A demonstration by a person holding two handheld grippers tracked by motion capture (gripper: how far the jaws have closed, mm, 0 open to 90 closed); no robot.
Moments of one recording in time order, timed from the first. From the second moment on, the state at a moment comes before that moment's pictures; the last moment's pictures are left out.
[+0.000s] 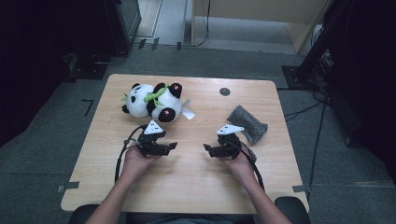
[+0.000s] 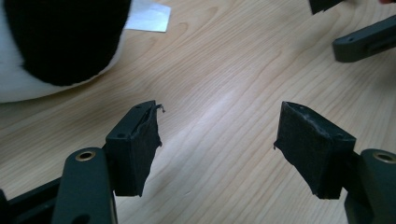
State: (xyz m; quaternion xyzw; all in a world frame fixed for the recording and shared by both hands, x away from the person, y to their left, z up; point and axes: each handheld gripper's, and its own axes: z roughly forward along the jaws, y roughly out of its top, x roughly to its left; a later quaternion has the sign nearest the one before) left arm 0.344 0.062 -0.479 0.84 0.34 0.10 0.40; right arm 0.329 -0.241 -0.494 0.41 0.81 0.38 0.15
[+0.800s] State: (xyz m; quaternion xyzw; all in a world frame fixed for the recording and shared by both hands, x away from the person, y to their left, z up) left arm 0.367 0.090 -0.444 0.82 0.37 0.11 0.42; right arm 0.339 -0.269 -0.476 0.42 0.80 0.39 0.16
